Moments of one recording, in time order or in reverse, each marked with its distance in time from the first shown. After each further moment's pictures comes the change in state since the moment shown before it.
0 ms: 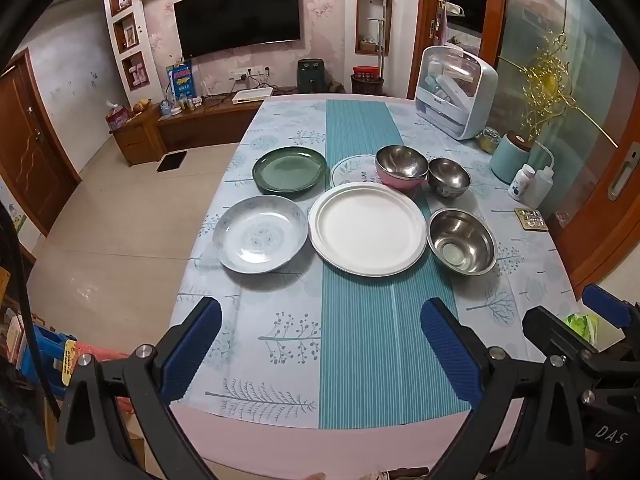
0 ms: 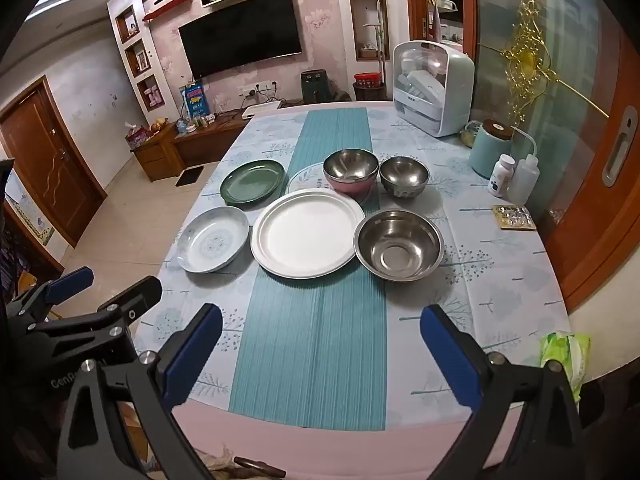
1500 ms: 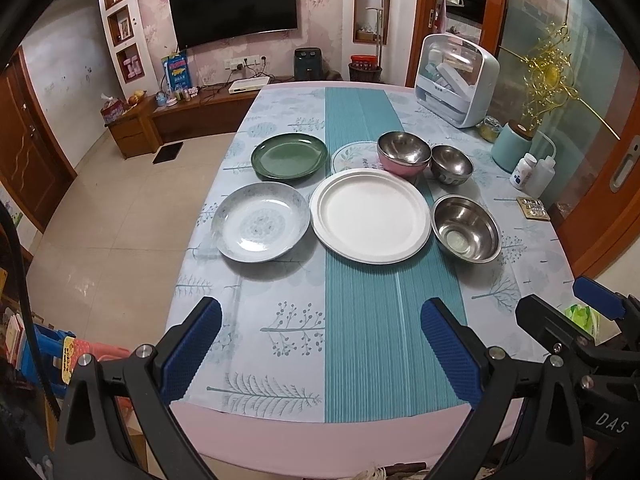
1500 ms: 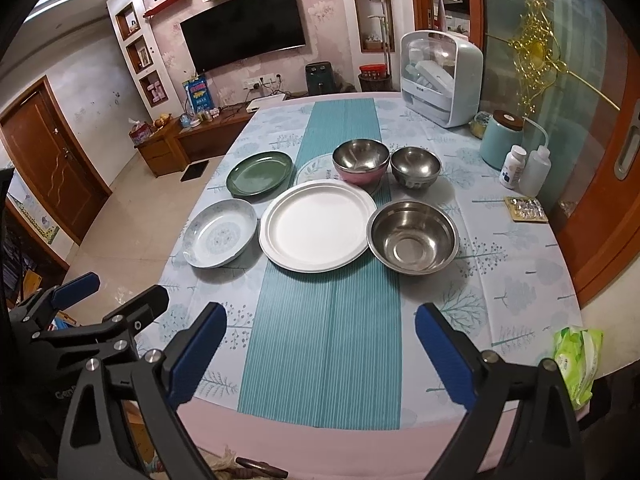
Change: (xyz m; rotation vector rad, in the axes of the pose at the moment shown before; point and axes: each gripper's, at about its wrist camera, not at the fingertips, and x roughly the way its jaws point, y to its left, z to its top) left arm 0.011 0.008 -0.002 0.013 0.042 0.001; right arm 0.014 0.007 0.000 0.011 0.031 0.032
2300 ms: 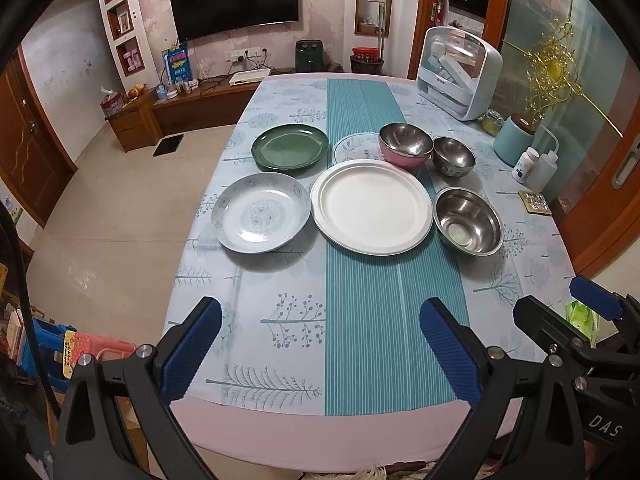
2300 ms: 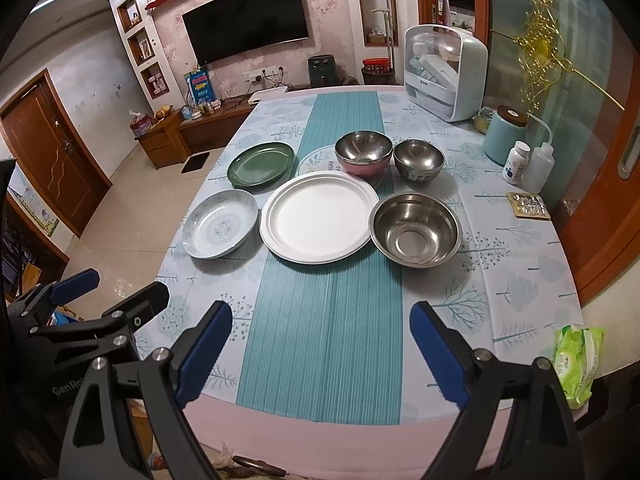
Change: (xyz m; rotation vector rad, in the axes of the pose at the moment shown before) left arm 0.007 0.001 -0.004 -0.004 0.034 0.003; right arm 0.006 0.007 -0.005 -0.014 0.021 -0.002
